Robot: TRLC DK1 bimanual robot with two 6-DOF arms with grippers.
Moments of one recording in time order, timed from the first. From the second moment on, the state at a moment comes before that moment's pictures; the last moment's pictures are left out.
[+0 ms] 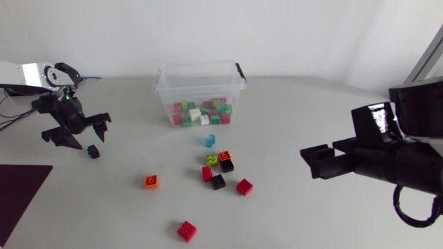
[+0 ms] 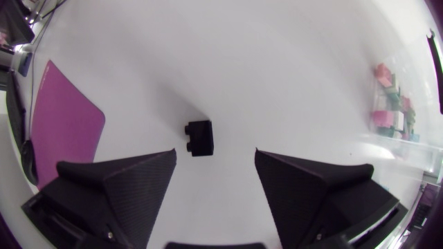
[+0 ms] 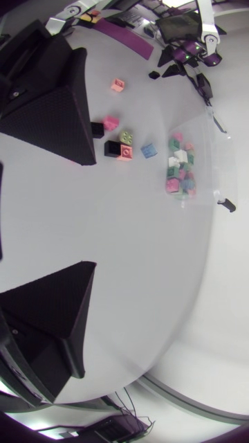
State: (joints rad) left arm 0.21 2.00 1.43 -0.81 -0.07 -0.30; right arm 0.42 0.87 0.67 -0.53 0.11 0.12
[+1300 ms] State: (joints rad) left arm 0.24 2.16 1.48 -0.77 -0.08 -0.39; right arm 0.47 1.02 0.73 -0.53 0.12 0.08
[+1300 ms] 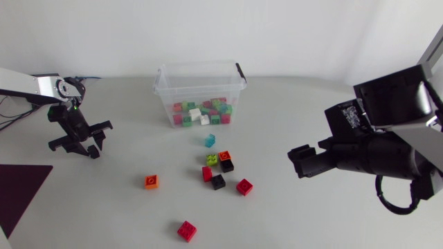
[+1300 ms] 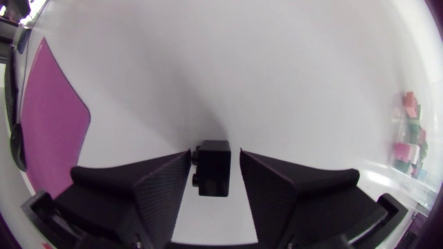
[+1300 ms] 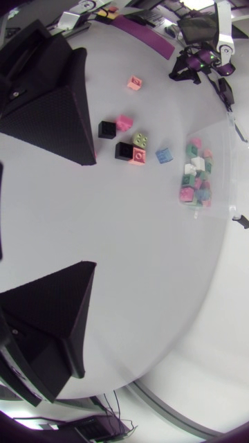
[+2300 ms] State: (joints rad) left arm 0.21 1.94 1.46 -0.86 -0.01 -0.25; right arm 0.59 1.36 0.80 -0.56 0.07 -0.02
